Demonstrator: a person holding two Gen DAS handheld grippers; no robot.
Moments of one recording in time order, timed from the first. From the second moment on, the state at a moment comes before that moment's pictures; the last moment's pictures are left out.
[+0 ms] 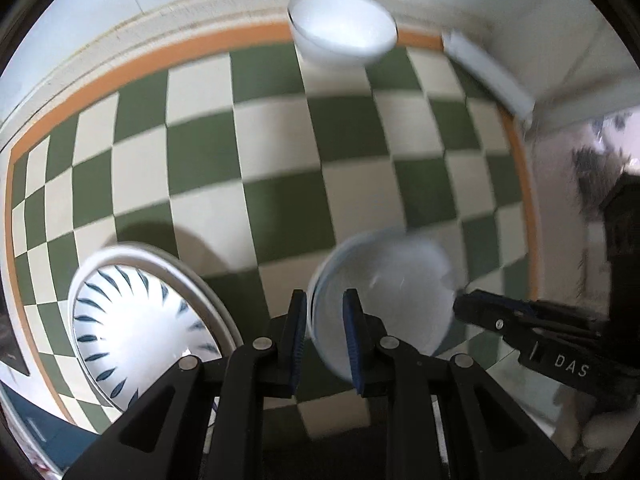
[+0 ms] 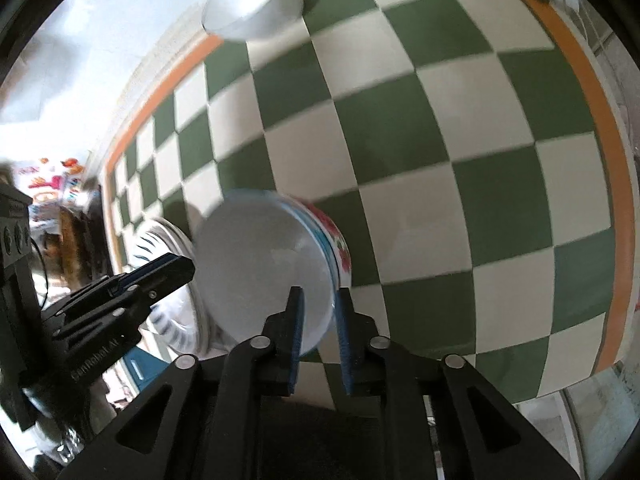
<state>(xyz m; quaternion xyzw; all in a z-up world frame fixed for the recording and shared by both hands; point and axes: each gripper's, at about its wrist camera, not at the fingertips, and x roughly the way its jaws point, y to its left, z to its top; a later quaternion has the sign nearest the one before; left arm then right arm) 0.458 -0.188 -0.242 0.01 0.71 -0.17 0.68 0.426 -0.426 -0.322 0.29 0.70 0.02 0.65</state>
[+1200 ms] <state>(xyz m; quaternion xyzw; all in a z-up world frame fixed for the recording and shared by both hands) 0.664 -0.243 -0.315 -0.01 0.70 -0.14 0.70 0.682 -0.483 -0.378 0.27 0.65 -0.03 0.71</state>
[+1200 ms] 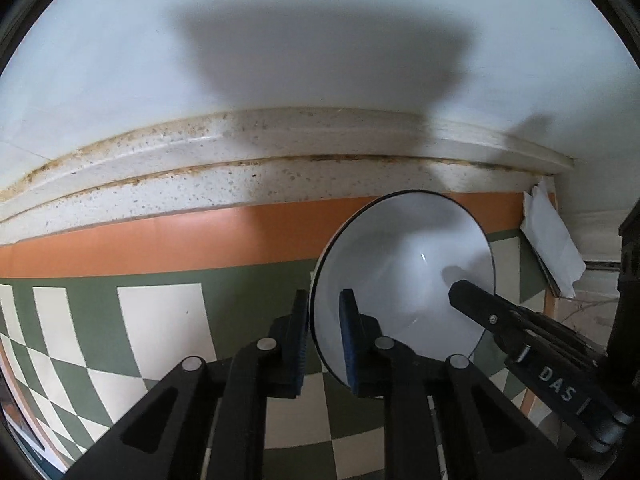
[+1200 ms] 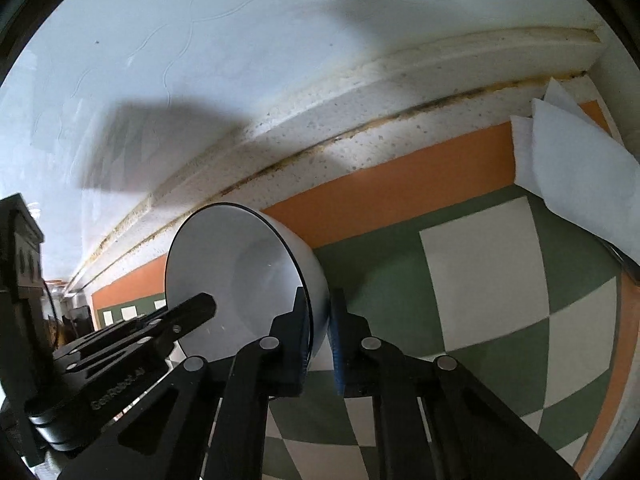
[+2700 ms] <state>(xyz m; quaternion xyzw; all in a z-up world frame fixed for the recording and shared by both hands) 0.430 -0.202 -0.245 0.05 0.69 -0.22 0.69 0.397 -0.408 -0.300 0.26 0.66 -0.03 0.70</state>
